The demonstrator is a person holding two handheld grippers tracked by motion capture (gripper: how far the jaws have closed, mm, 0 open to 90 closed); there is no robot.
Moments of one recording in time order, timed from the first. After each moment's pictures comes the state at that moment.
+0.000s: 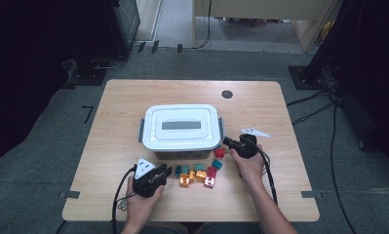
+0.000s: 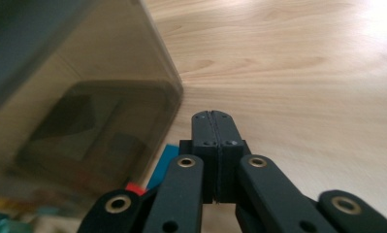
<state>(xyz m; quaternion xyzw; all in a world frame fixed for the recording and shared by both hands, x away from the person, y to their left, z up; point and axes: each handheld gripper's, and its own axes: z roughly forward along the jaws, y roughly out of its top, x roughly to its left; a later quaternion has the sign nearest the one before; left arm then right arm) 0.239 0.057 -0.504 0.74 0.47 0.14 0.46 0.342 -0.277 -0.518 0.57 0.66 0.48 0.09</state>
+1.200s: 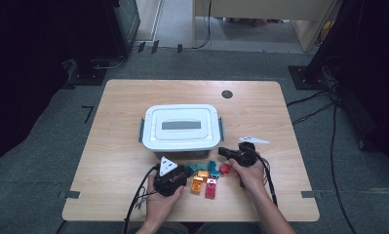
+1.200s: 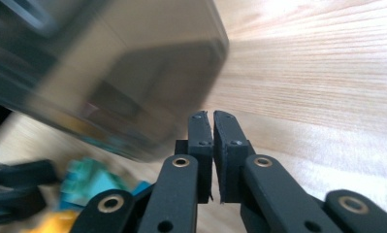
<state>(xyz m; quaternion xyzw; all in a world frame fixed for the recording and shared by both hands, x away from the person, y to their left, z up) 0.244 0.007 -0.512 0.76 0.47 0.11 0.44 0.318 -0.276 -0.530 0.55 0.68 0.48 0.02</state>
